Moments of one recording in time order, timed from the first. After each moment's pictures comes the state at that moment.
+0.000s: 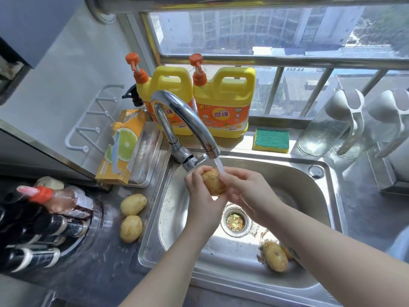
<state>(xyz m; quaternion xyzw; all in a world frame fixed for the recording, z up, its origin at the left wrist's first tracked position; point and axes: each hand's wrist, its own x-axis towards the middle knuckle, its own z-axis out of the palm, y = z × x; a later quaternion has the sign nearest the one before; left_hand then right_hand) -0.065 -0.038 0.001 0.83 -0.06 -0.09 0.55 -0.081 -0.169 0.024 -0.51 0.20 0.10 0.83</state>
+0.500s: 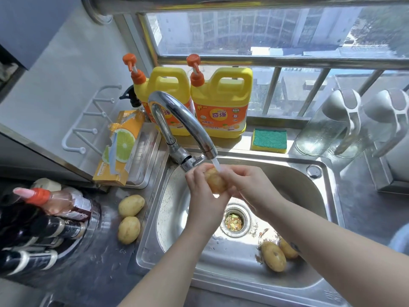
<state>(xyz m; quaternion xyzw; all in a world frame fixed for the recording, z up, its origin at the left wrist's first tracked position) -0.063 -0.046 0.003 0.84 -0.07 -0.09 0.52 -0.075 -0.176 0.027 -0.63 0.18 0.08 0.75</state>
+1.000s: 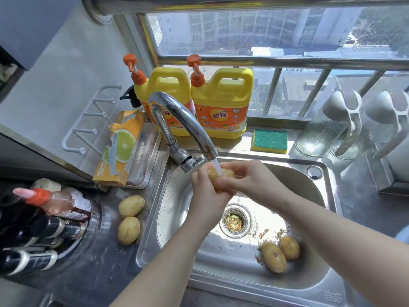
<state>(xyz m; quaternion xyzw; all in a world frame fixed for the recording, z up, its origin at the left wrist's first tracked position) -0.053 -0.049 0.013 0.82 -0.04 -0.18 0.54 -0.067 -0.197 0.024 -0.76 0.09 0.10 0.64</state>
